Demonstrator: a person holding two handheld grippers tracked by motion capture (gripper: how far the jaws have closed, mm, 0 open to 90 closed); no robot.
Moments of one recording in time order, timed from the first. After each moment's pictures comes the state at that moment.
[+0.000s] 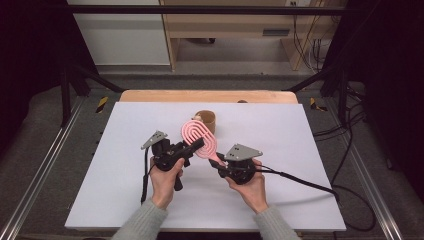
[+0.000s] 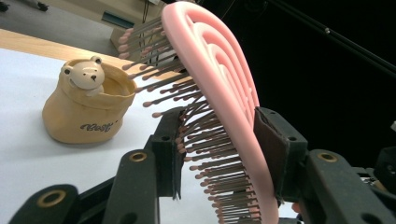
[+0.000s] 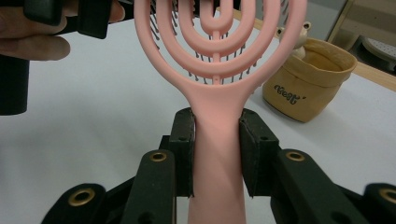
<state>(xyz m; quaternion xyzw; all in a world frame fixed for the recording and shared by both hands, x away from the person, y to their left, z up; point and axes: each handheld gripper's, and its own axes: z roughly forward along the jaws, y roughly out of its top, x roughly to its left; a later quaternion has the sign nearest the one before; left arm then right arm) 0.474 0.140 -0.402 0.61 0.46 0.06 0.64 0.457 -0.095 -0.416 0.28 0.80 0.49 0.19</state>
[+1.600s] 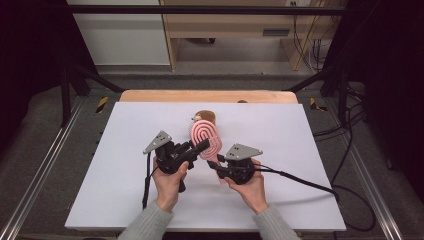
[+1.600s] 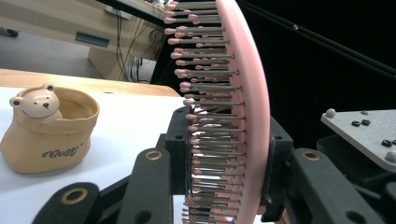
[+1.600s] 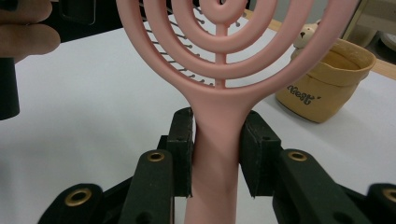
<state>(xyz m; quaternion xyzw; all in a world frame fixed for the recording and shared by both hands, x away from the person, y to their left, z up) 0.461 0.128 -0.386 0.63 0.40 0.08 0.67 0.458 -0.094 -0.416 0.28 0.80 0.50 0.17</state>
